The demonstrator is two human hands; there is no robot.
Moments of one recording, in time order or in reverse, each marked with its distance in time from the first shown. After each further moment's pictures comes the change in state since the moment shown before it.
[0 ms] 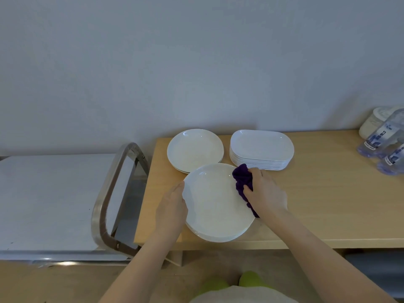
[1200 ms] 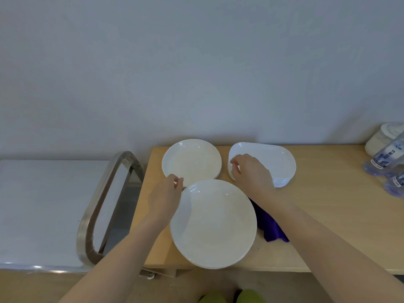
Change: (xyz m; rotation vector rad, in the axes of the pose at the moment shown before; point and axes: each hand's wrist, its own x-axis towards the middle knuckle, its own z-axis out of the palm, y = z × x) left_hand 0.079 0.019 -0.003 0.083 0.091 -0.030; right_hand 0.090 -0.026 -0.019 0.057 0.054 -0.236
